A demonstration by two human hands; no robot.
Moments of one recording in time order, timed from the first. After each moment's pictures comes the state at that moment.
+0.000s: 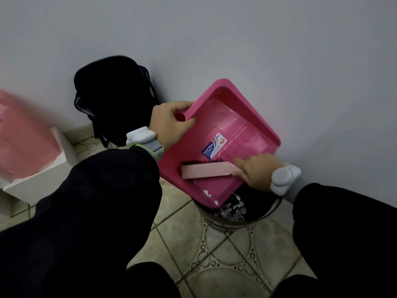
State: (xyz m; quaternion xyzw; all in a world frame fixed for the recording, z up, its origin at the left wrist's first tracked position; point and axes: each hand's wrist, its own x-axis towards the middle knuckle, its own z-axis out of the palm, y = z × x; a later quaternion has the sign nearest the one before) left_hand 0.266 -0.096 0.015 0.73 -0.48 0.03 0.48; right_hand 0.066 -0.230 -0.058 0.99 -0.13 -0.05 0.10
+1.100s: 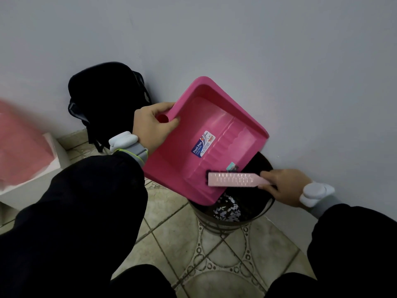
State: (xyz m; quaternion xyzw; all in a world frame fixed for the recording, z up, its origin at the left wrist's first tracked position) left_hand 0.274 -0.081 0.021 0.73 -0.46 0.06 0.50; right_hand -0.020 -0.263 -0.086 0.98 -0.19 0.03 0.04
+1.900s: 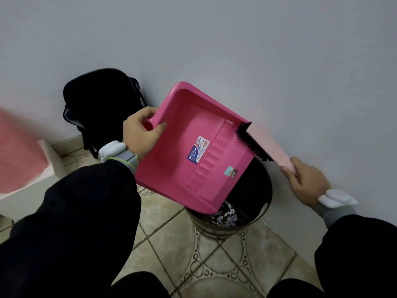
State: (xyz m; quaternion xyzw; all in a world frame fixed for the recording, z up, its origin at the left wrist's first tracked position) left_hand 0.291 -0.083 0.008 0.73 -0.42 0.04 0.53; right_hand -0.052 -0.276 -0.072 0.90 -0.37 0.21 -0.06
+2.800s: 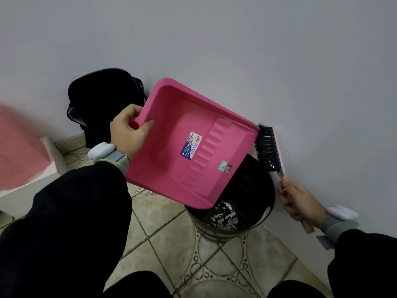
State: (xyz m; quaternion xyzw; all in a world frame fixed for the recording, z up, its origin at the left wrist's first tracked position) left_hand 0.312 -0.061 0.010 0.72 -0.37 0.04 0.59; right_hand -0.043 -0.247 -0.085 0.71 -0.43 0.14 -0.54
